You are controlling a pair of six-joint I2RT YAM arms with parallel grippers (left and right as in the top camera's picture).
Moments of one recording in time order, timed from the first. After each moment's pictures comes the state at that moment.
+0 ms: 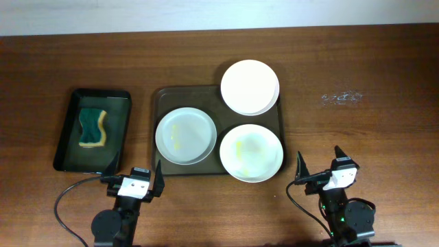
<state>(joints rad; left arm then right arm) -0.04 0.01 0.04 -0.13 0.08 0.33 0.13 0.01 0.01 -0.07 0.00 0.03</state>
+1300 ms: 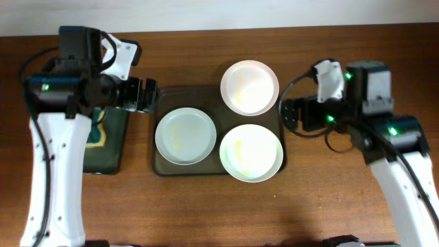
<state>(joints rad) -0.04 1.57 1.81 -1.26 0.21 0.18 0.13 1.27 1.35 -0.91 -0.36 0.03</state>
